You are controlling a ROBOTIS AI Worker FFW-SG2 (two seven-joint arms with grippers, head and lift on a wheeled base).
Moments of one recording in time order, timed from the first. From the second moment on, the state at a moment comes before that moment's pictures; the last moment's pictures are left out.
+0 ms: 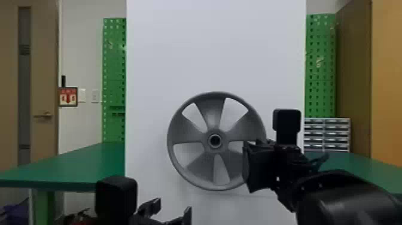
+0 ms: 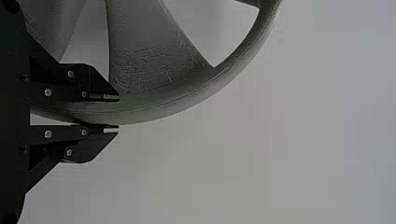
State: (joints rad) left arm -0.19 0.15 -0.16 -2.39 0.24 0.87 -0.01; right arm -0.86 0.00 0.24 -1.57 -0.22 0.65 -0.32
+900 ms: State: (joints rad) left arm -0.19 0.15 -0.16 -2.39 0.24 0.87 -0.01; right arm -0.87 0.00 0.23 -1.54 -0.21 0.62 -0.36
